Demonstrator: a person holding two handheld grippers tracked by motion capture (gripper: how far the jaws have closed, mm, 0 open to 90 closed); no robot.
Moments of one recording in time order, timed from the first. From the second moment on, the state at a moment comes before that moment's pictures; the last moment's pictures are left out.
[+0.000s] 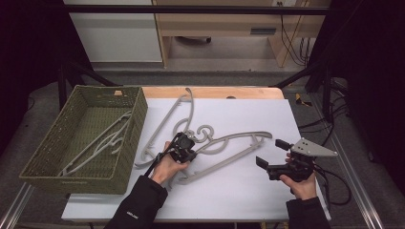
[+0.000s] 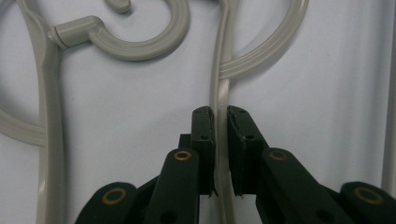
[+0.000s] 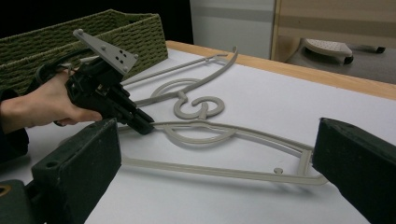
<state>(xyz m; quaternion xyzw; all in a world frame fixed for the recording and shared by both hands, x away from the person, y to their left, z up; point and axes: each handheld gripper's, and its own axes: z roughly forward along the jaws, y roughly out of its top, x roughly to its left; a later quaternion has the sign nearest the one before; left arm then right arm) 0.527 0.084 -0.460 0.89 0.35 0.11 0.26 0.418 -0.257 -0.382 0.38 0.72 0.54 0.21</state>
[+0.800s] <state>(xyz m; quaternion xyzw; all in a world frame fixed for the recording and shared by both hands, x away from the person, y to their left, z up) 0.481 0.110 -0.400 0.86 0.32 0.15 0.37 0.417 -0.258 -0.380 0.37 0.72 0.55 0.21</state>
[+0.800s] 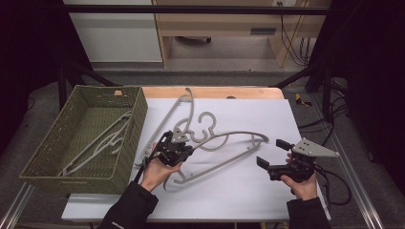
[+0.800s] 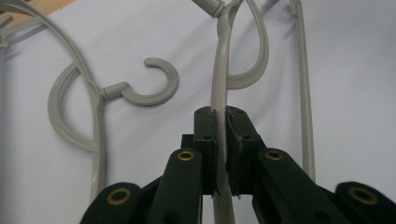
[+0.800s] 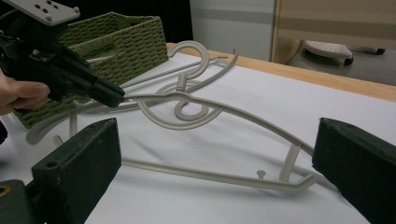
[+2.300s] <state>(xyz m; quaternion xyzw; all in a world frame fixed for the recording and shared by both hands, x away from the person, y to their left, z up) 0.446 0.295 -0.281 0.74 0.39 0.37 0.41 0.418 -0.255 -0.382 0.38 0.72 0.54 0.21</state>
